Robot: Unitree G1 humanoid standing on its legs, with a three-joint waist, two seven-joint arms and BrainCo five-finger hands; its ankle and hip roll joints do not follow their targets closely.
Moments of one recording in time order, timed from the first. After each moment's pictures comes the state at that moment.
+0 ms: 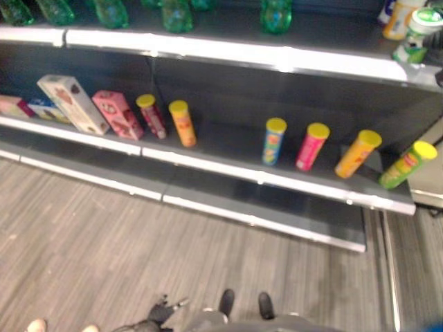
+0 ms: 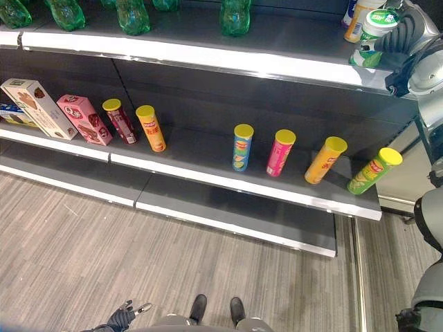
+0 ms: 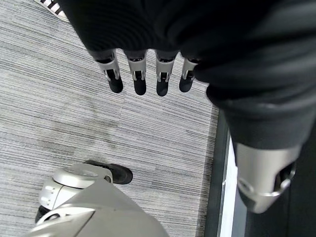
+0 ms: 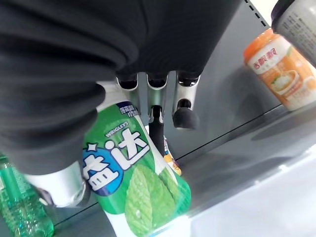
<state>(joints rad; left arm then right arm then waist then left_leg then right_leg) 0.11 0.25 -0.20 1.14 -0.26 -0.15 0.05 -1.41 -1.06 0.82 1.02 0.18 -0.12 -0.01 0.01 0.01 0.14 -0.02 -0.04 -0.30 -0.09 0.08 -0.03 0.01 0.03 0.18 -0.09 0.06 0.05</state>
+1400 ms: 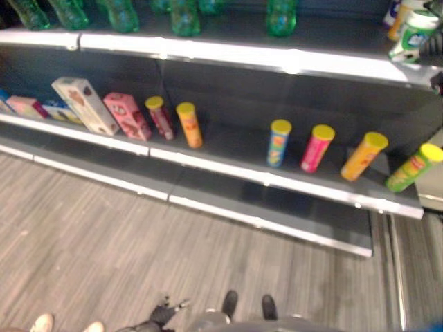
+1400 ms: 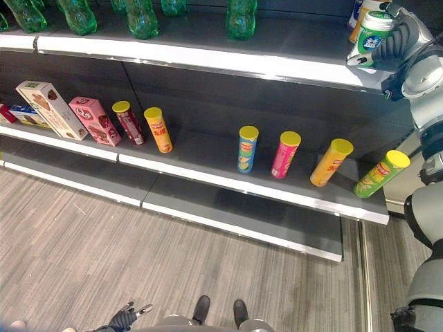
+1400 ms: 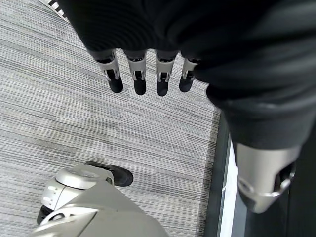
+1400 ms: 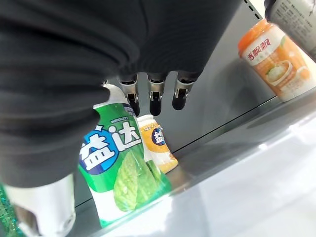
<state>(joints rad) 0.11 0.24 -0.20 1.15 -0.26 -0.15 0.05 -1.41 -1.03 0.82 1.06 0.13 -0.09 -0.02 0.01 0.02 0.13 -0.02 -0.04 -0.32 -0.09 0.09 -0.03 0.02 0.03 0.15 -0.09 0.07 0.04</state>
